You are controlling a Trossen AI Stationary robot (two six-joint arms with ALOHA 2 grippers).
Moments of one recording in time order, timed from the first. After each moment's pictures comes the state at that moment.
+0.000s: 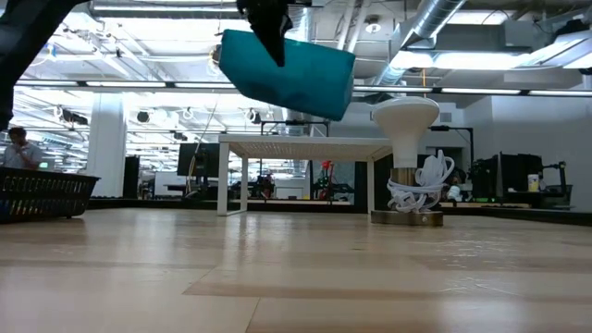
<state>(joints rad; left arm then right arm) 0.25 1.99 2.31 -1.49 -0.25 0.47 0.89 1.12 1.14 -0.84 1.31 1.31</state>
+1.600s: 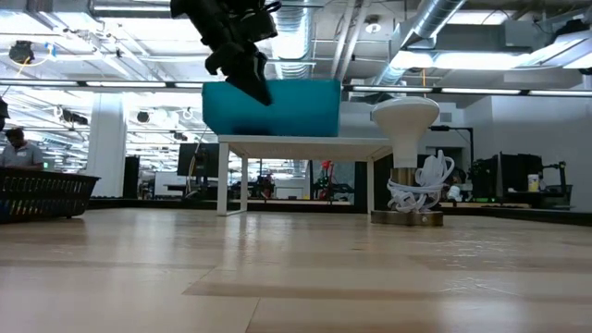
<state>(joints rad) 0.33 1.50 1.26 -0.58 -0.06 0.61 0.74 1.20 1.14 -0.58 1.36 1.22</state>
